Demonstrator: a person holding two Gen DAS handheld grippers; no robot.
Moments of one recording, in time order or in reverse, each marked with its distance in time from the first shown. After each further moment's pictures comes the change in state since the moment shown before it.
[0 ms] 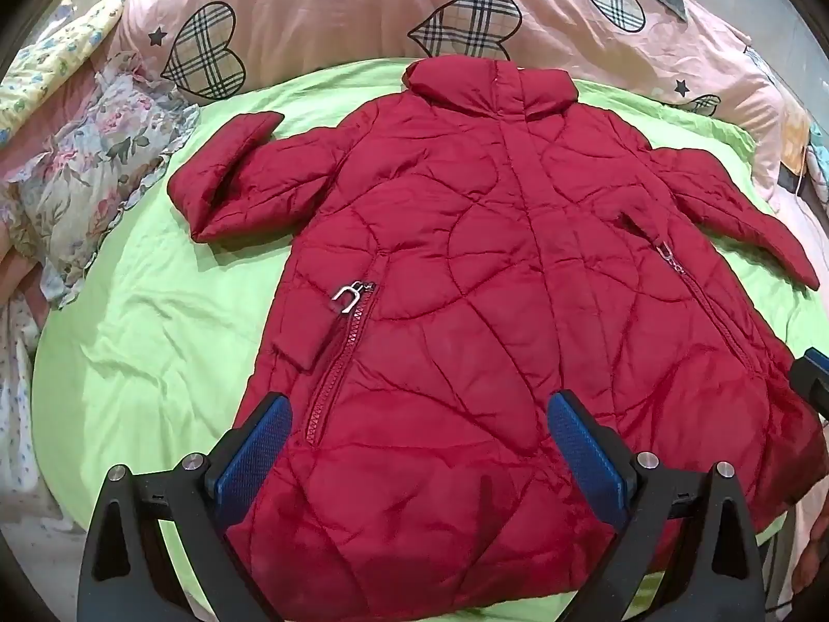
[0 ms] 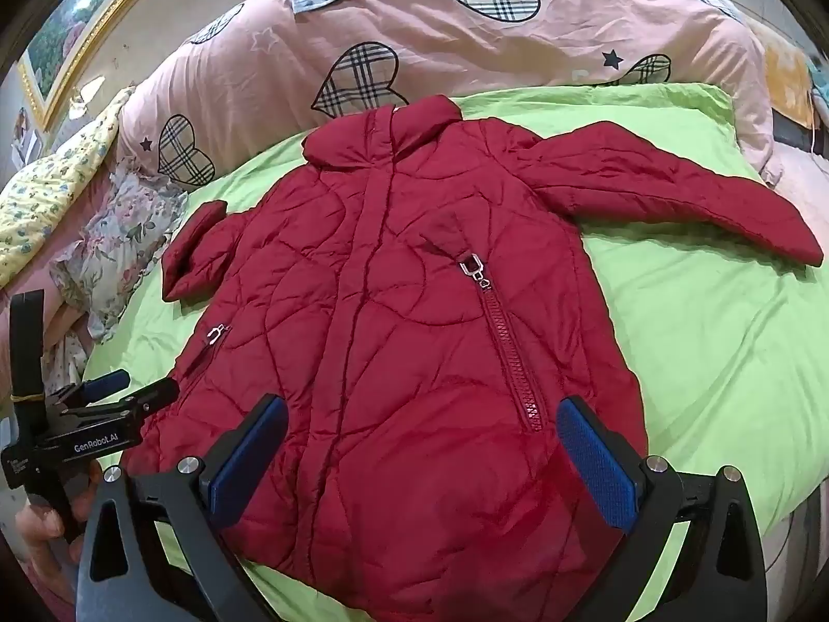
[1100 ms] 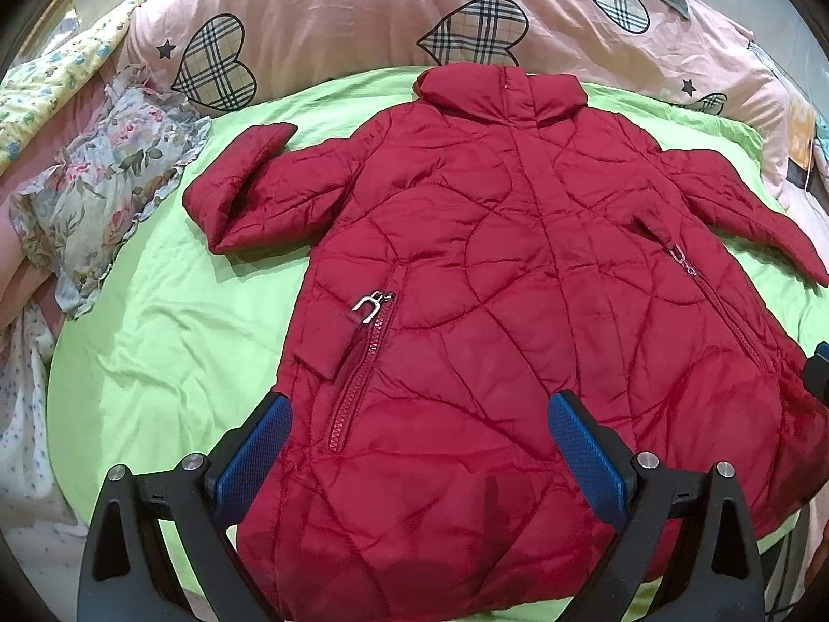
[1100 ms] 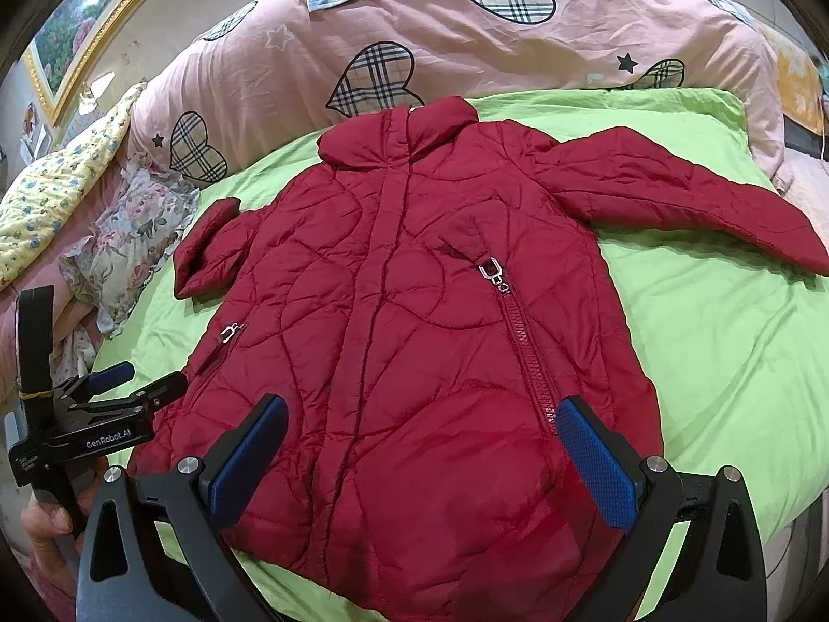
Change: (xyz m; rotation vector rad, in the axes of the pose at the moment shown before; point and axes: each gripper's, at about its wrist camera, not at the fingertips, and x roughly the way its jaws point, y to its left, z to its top) left arm -0.005 0.006 0.000 -0.001 -0.021 0.008; right arm -0.001 0.006 0.004 -0.014 0.002 0.026
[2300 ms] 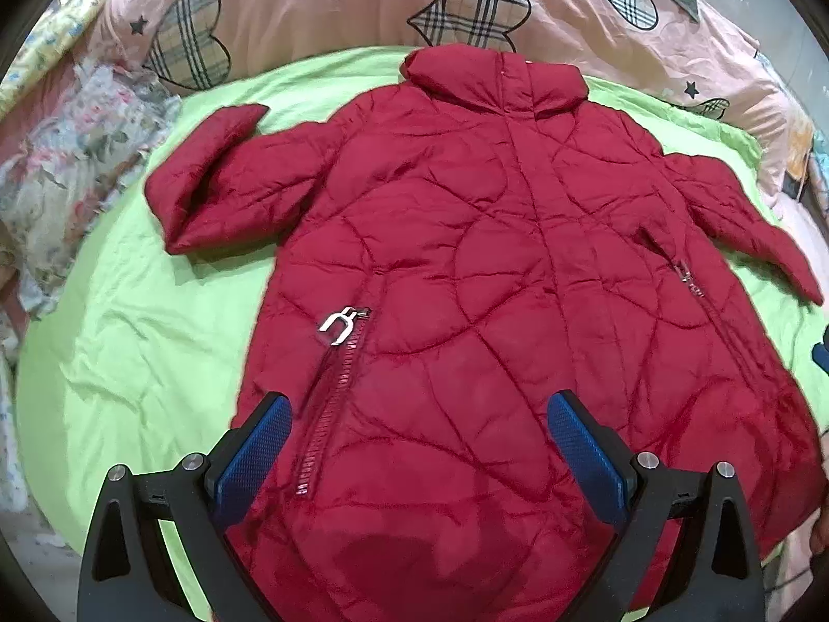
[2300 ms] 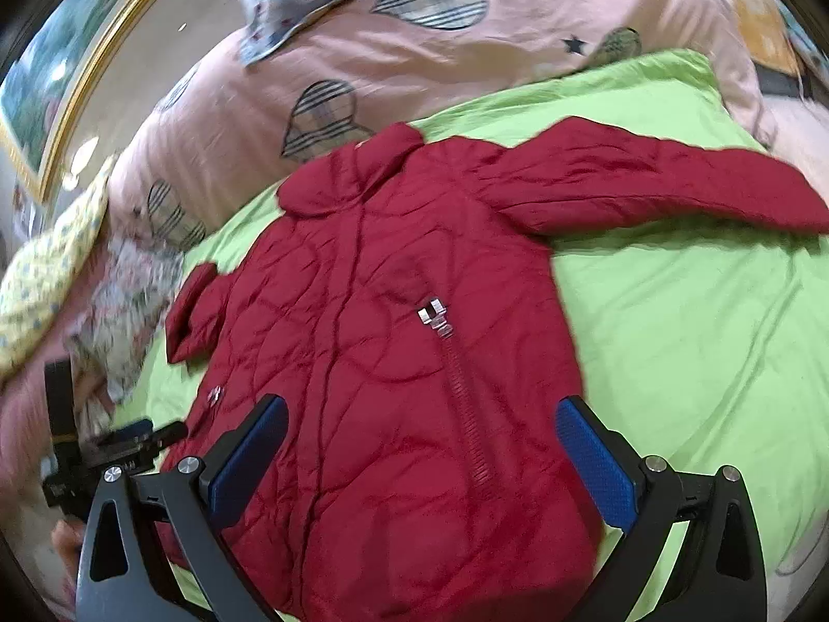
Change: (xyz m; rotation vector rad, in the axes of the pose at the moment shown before) left arm 0.046 0.008 0.030 -0.006 0.024 -0.042; right arm 0.008 -0.079 0.020 0.179 -0.057 0.058
